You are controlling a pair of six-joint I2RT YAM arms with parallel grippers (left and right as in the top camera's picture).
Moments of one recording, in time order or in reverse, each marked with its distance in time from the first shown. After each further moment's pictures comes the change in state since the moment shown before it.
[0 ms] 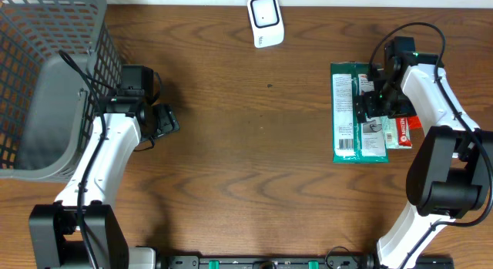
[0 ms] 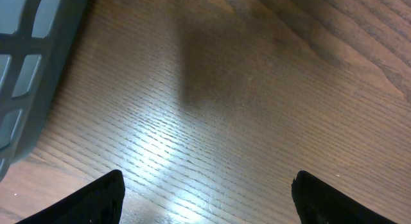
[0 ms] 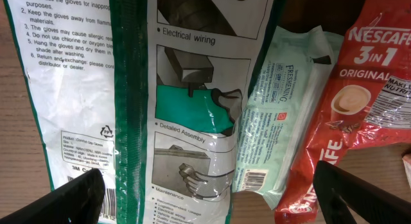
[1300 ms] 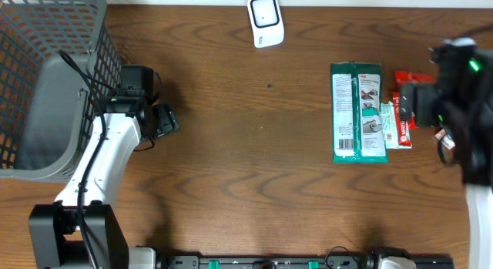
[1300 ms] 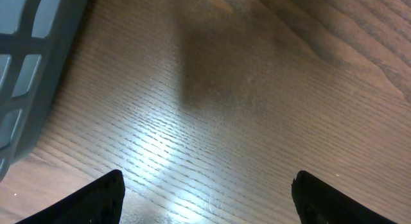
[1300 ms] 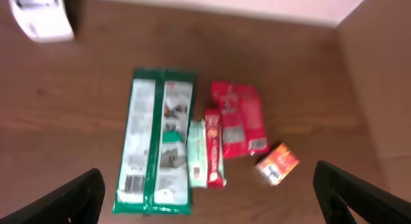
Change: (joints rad) left arm 0.000 0.000 0.000 0.000 0.000 0.000; right arm 0.004 -0.842 -0.006 0.002 0.000 0.000
